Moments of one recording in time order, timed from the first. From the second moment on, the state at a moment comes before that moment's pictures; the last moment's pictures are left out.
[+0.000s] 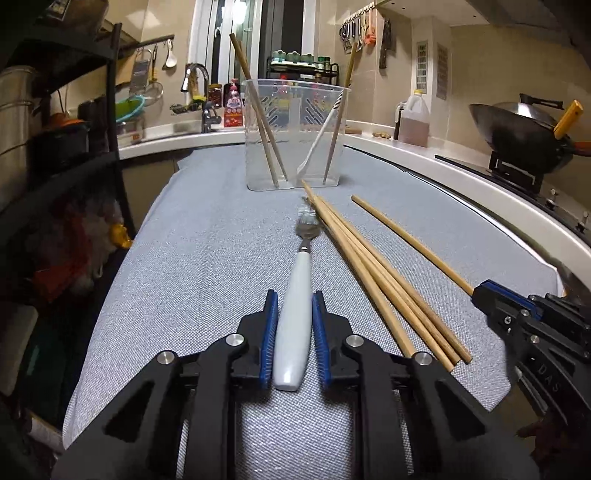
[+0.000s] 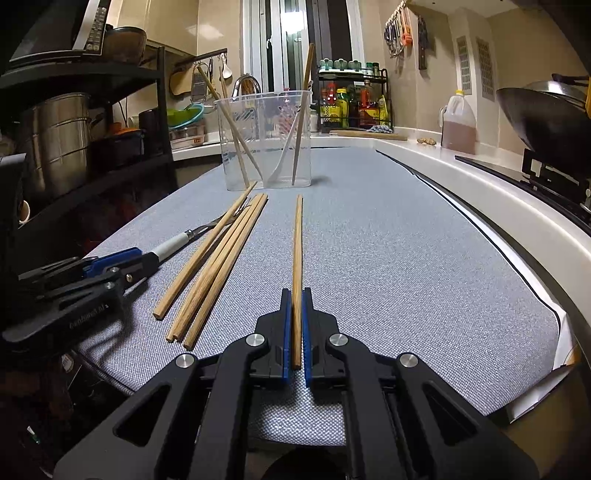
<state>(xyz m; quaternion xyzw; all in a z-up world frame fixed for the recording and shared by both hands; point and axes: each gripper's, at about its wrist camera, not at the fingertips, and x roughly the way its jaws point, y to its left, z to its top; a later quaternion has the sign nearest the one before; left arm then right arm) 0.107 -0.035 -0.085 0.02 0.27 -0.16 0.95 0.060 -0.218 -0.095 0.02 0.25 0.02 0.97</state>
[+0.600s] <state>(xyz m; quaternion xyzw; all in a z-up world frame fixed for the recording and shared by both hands) 0.081 -0.032 0.008 0.03 0.17 -0.20 0.97 0.060 -0.215 -0.021 0.01 0.19 0.02 0.98</state>
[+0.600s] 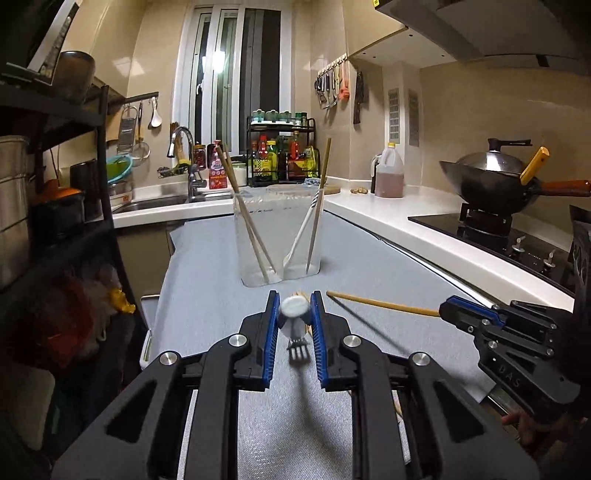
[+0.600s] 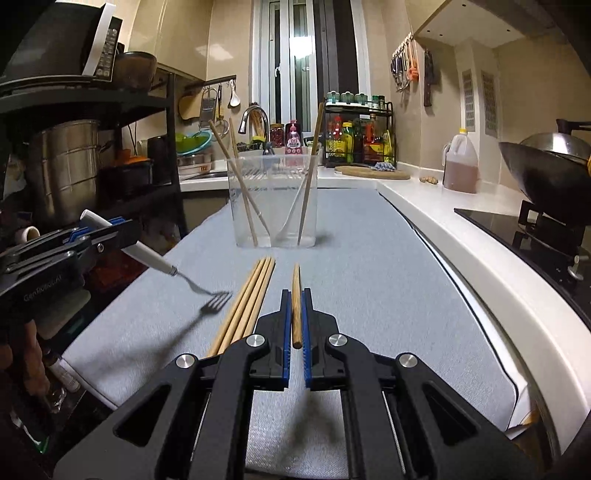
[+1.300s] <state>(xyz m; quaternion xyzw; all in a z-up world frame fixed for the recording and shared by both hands) 0.126 -0.022 0.072 0.03 0.22 -0.20 0.96 0.117 -0.230 0.073 0.01 0.17 0.03 0.98</state>
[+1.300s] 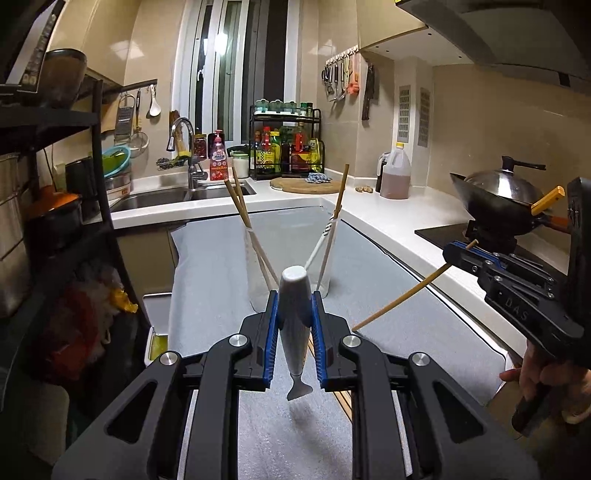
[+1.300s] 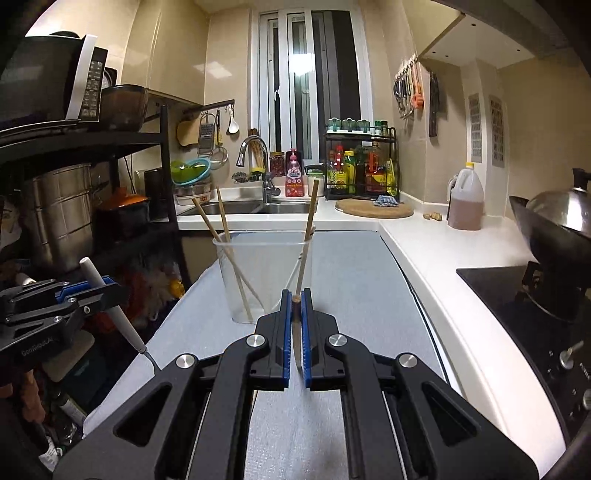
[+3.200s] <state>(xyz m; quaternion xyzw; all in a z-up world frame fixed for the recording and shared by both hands) 0.318 -0.069 0.154 0.05 0.18 -0.22 0.96 0.292 -0.218 0.192 0.00 0.12 0.08 0.99</state>
